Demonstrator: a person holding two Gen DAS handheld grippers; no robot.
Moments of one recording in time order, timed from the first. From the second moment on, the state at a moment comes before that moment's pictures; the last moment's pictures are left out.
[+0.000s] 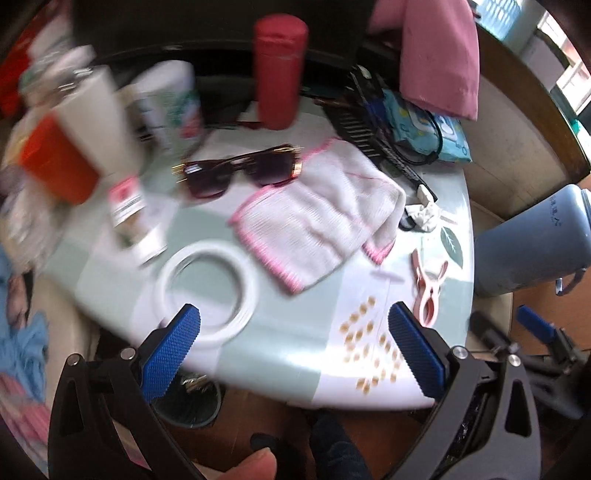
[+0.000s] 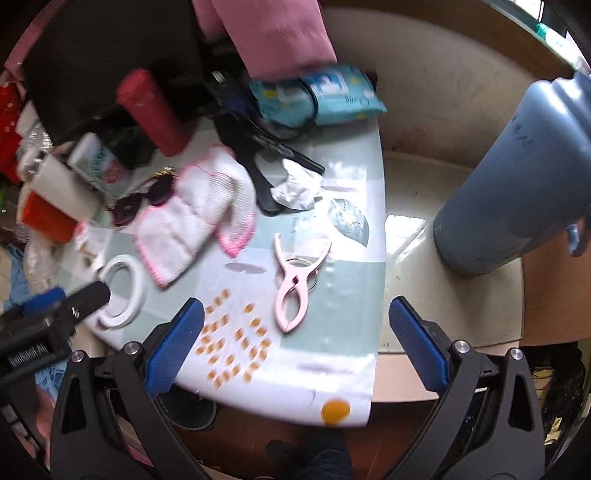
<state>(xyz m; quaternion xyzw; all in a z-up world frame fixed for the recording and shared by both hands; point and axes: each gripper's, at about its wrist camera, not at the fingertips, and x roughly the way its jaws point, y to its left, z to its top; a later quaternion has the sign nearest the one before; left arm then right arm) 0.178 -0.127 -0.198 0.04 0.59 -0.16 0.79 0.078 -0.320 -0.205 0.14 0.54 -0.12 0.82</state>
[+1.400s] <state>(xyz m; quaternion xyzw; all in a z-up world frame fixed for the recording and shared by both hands) 0.255 -0.203 -0.312 0.13 0.59 -0.20 0.77 0.120 -0.316 -0.300 0.13 0.56 -0.17 0.80</state>
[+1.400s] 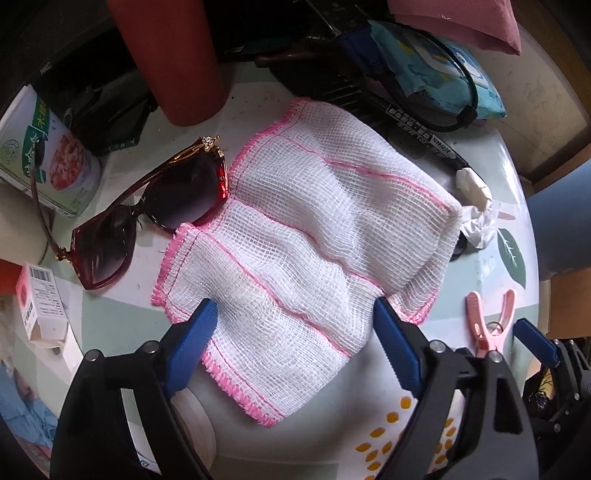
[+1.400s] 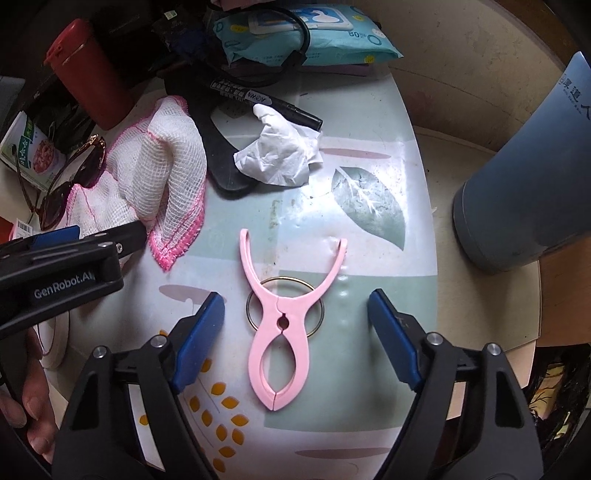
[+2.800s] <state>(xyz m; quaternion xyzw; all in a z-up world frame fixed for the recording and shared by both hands) 0.186 -0.160 -0.262 0.09 0.59 -0.18 0.79 0.123 -0.311 -0.259 0.15 0.53 -0.14 0.82</state>
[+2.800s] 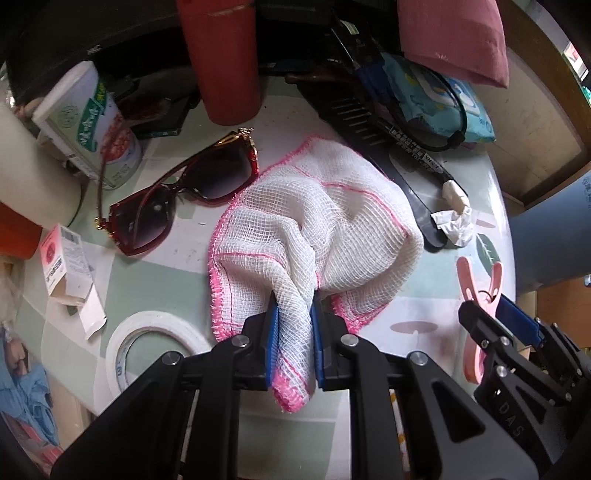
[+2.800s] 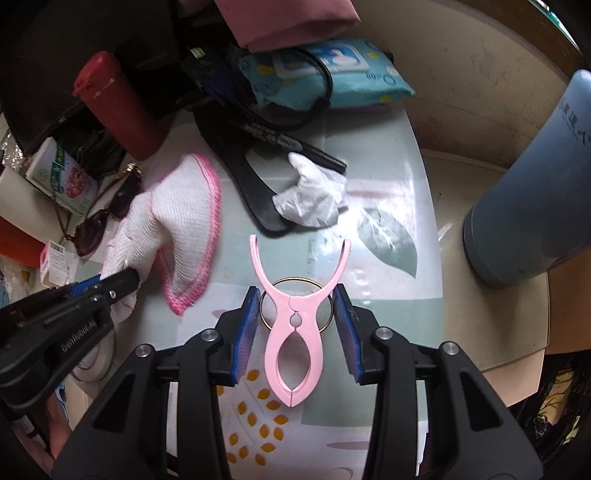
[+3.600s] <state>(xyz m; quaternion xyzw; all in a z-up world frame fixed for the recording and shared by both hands) 0.158 -0.041 -0.188 -0.03 0.57 -0.06 0.82 0.116 -0.207 -0.173 0.08 0.50 -0.01 0.86</state>
